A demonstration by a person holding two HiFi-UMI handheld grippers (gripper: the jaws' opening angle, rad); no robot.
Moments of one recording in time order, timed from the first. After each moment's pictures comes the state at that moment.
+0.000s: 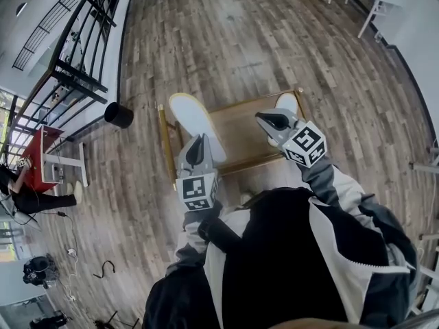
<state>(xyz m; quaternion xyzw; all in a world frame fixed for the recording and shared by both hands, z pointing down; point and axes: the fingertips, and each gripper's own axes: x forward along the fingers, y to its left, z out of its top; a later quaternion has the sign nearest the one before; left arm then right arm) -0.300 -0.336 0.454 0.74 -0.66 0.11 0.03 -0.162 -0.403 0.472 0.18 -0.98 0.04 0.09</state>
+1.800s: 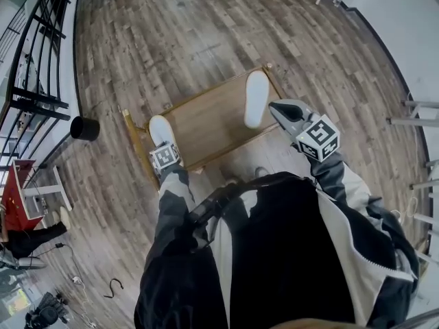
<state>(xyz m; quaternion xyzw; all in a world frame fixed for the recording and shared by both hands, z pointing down) -0.463 -0.371 0.781 0.59 -0.66 0.32 0.35 -0.069 -0.400 0.501 0.31 -0.94 0.07 0.16</state>
